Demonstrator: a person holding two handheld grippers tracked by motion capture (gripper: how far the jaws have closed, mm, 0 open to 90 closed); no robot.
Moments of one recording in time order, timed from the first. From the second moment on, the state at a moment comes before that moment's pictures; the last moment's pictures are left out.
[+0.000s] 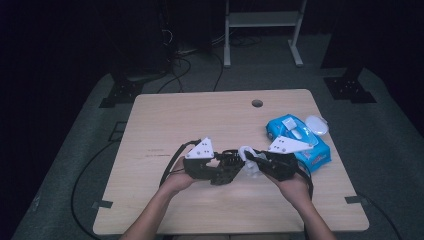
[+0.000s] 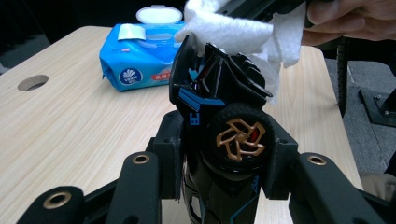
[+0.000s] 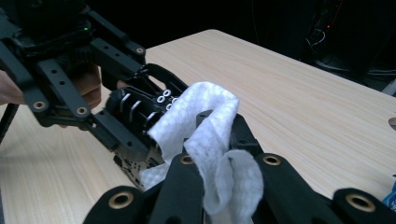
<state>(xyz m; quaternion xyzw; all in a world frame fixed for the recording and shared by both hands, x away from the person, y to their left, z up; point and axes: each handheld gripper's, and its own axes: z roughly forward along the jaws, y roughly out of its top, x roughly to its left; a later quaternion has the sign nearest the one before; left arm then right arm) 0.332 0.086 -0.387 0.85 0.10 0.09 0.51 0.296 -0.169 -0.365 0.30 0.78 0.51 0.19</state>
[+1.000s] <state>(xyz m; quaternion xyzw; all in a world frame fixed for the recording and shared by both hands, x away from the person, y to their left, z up) 0.333 0.083 -0.386 0.86 0.10 0.10 0.50 0.298 -0.136 -0.344 0.26 0.80 0.51 0.20</state>
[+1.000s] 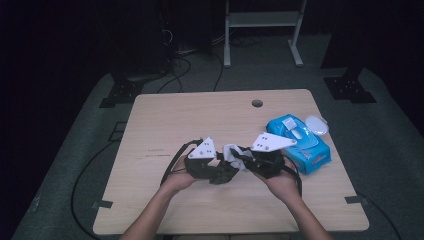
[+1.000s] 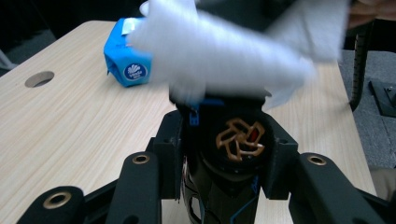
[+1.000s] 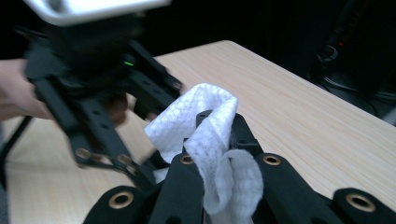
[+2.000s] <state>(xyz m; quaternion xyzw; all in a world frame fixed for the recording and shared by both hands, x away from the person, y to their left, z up) 0.337 0.084 -0.391 0.86 0.10 0.09 0.49 0.300 -0.163 -0.373 0.30 0.79 0.50 0.19</state>
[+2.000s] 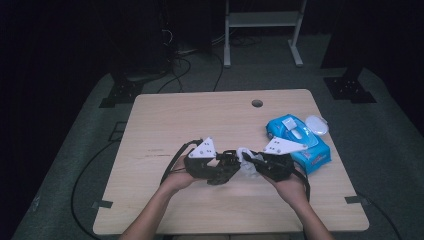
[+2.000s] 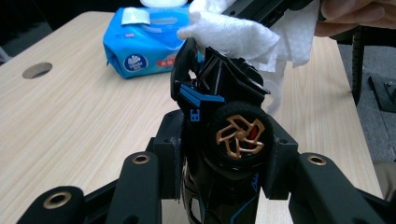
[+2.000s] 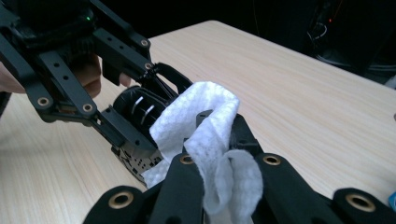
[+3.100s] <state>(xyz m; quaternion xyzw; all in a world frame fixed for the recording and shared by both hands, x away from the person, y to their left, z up) 0.345 0.070 -0.405 0.87 0.11 0.07 0.47 0.300 -0.166 -0.381 0.31 0.78 0.52 0.16</state>
